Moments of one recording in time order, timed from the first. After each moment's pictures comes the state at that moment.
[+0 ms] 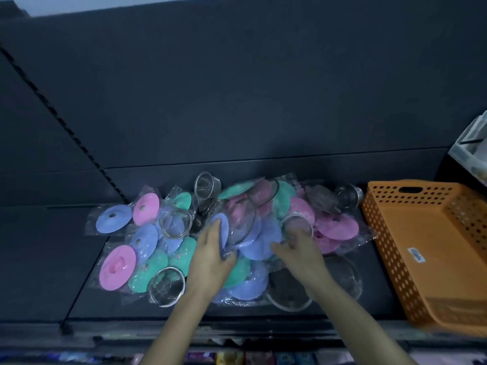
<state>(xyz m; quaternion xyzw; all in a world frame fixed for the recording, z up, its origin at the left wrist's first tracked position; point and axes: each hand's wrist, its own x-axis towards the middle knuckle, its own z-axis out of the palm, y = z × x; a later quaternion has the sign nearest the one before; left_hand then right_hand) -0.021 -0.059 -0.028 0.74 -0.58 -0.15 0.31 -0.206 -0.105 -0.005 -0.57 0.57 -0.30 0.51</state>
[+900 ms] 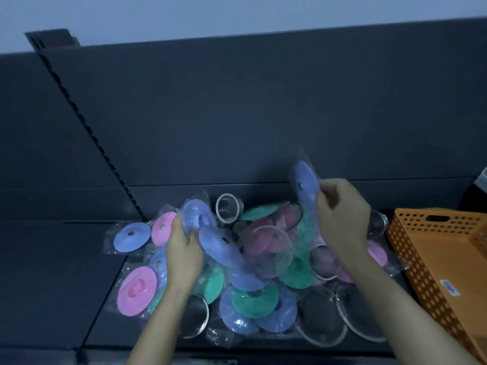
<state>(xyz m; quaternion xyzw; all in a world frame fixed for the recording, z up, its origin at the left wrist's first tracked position) 0.055 -0.074 0.034 0.71 -0.38 -0.20 0.56 -0.173 -0.159 0.085 -0.63 0.54 -0.53 0.17</state>
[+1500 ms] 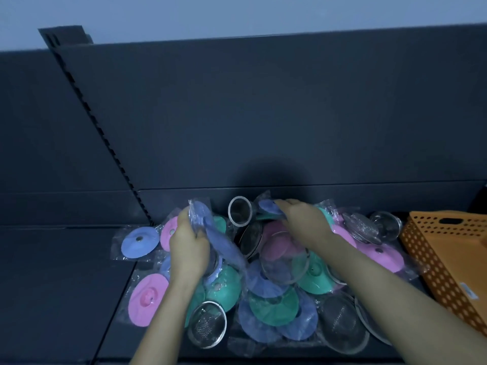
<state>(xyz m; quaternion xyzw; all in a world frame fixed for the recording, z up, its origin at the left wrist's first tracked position) 0.090 -0.081 0.051 0.76 -0.40 -0.18 0.48 -0.107 -0.208 0.033 -0.86 0.49 -0.09 0.01</state>
